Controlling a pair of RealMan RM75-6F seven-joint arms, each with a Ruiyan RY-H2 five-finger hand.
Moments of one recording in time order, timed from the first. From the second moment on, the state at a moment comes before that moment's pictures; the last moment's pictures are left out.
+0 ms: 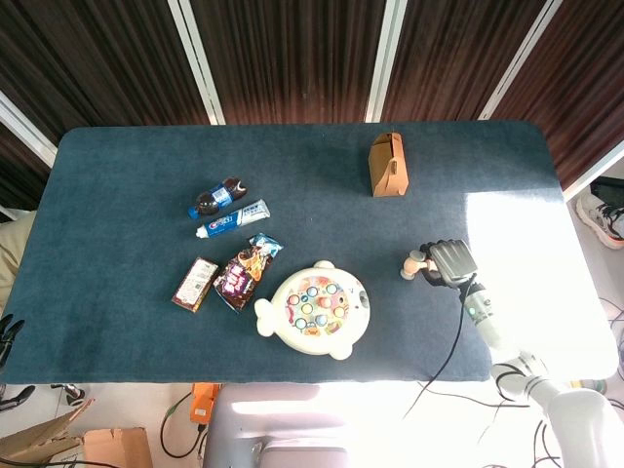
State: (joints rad) left arm -0.01 -1.21 0.05 -1.11 1.55 1.49 -0.24; right arm 0.68 -1.74 0.04 -0.58 -1.47 0.86 0.31
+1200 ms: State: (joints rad) left arm 0.00 -1.22 0.04 -1.05 1.55 1.50 -0.31; right arm 0.69 -1.61 0.05 -1.00 -1.71 1.33 -0.20
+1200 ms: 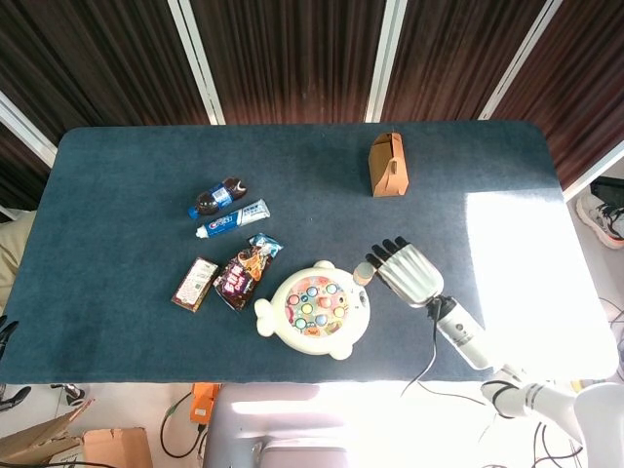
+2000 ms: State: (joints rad) left arm 0.00 -1.24 0.04 -0.99 1.55 1.49 -0.35; right arm 0.73 -1.66 0.01 -1.15 -1.78 1.23 -0.40
